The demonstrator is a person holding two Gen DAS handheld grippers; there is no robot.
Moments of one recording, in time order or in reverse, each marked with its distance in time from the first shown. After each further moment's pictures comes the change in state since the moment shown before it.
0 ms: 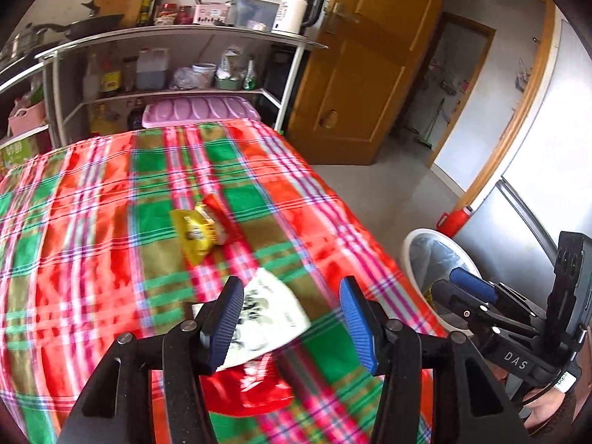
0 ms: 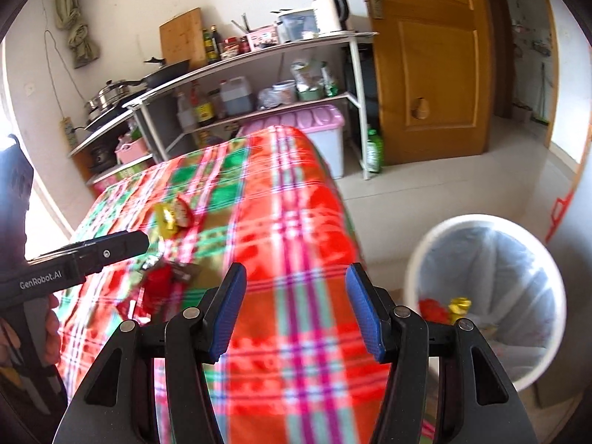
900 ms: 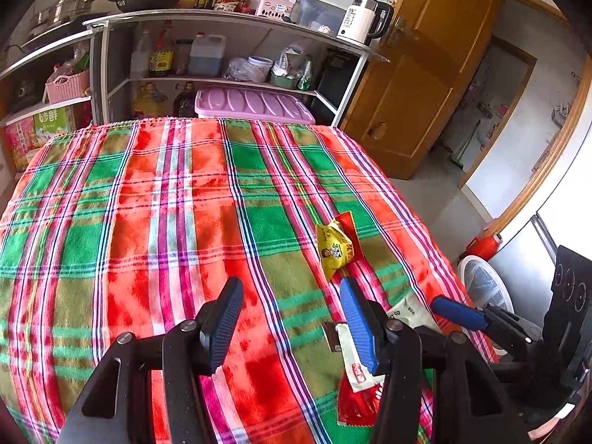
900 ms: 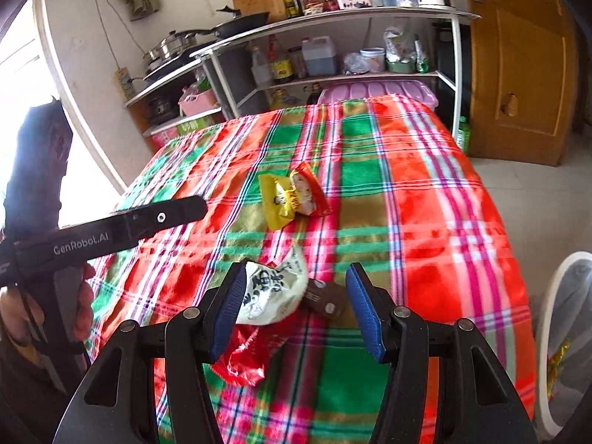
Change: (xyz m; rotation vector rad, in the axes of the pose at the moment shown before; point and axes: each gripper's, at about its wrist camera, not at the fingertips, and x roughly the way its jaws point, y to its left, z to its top) left arm -0.002 0.103 0.013 -0.121 0.001 0.075; right arm 0.083 0.109 0.012 -0.153 0.156 0.210
